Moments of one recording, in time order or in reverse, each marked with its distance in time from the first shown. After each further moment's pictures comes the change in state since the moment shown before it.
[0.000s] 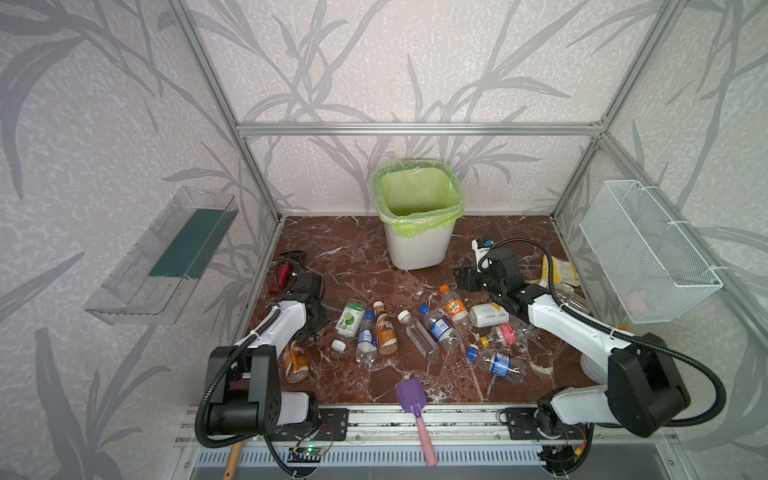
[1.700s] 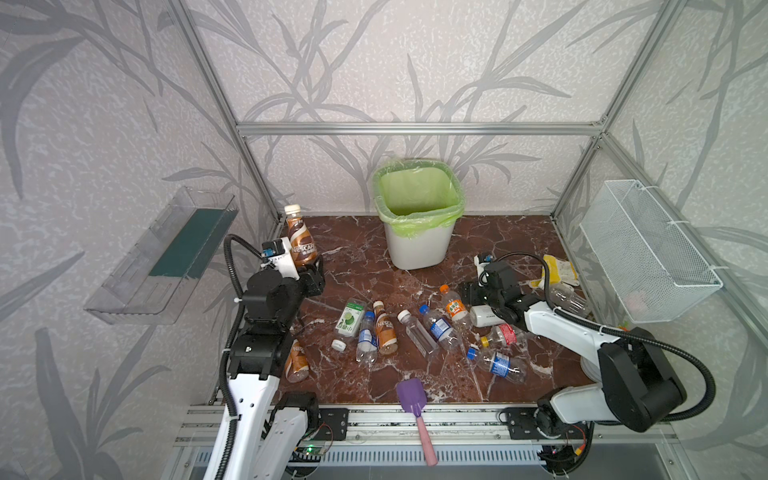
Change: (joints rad) left arm -0.093 -0.676 0.134 0.336 0.253 0.444; right arm 0.000 0.010 -0.134 0.007 0.085 0.012
